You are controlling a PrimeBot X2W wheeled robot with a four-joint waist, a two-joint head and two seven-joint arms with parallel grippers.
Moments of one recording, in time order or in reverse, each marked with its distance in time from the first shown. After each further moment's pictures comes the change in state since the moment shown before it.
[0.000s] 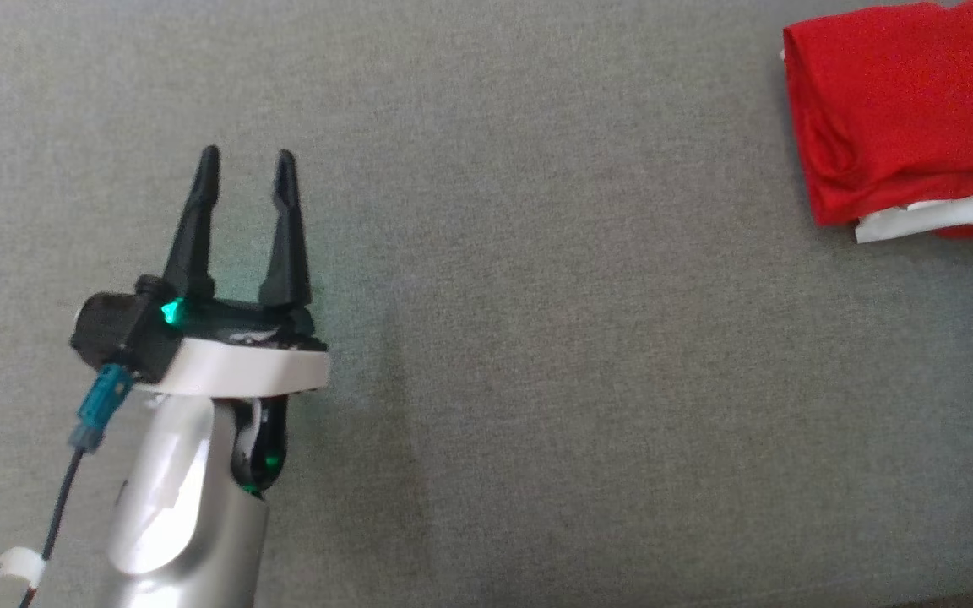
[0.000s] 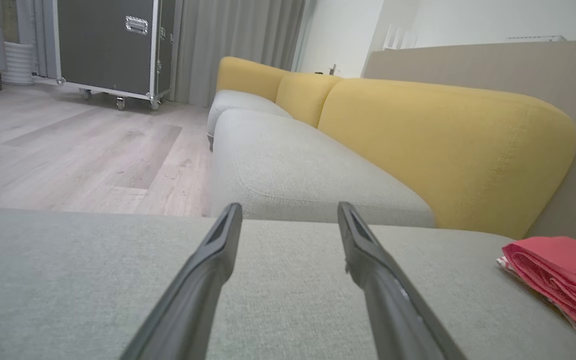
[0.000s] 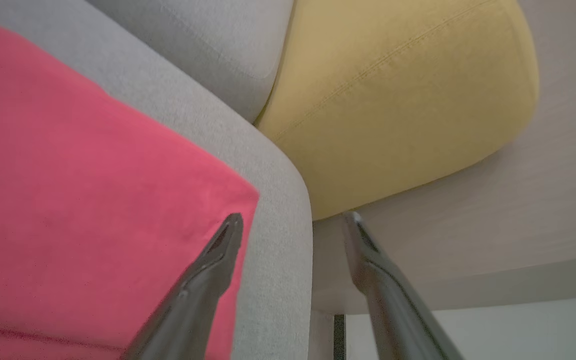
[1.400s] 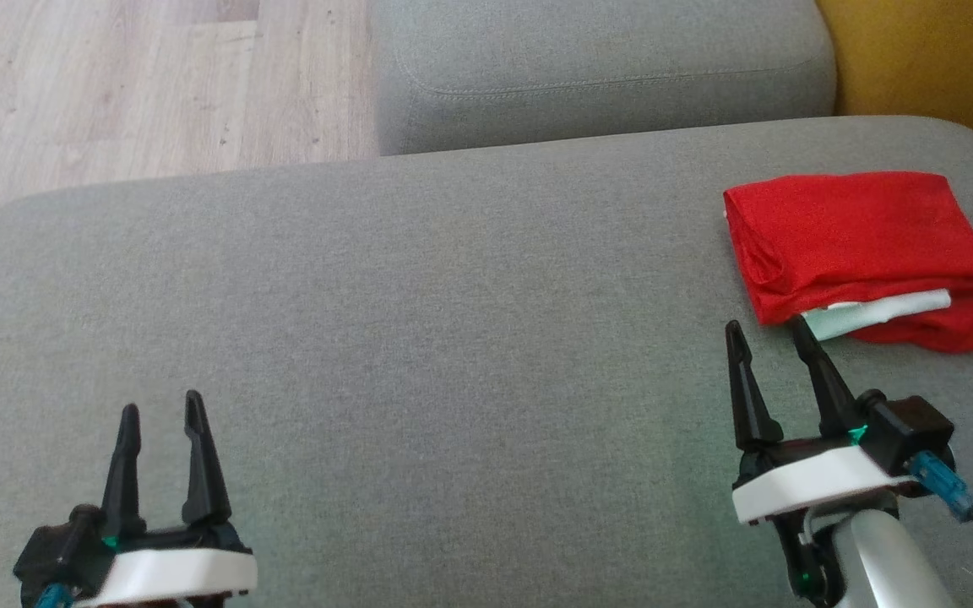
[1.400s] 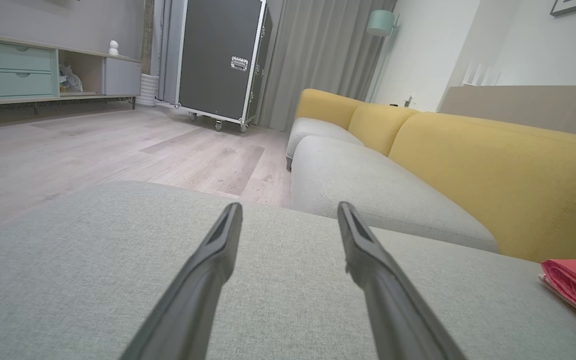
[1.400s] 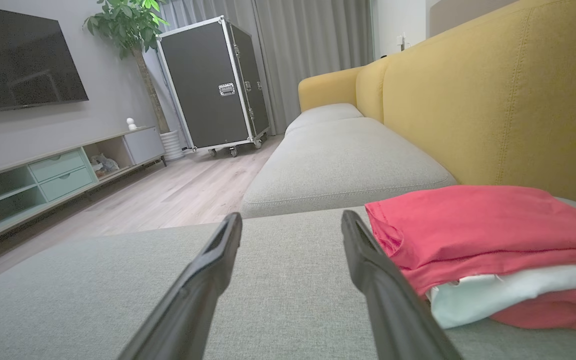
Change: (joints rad) left arm 0.419 -0.001 0.205 -0.033 -0.032 0.007 0.000; right arm 0.629 0.641 -0.073 -0.295 0.353 0.000 -0.404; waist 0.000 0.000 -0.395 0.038
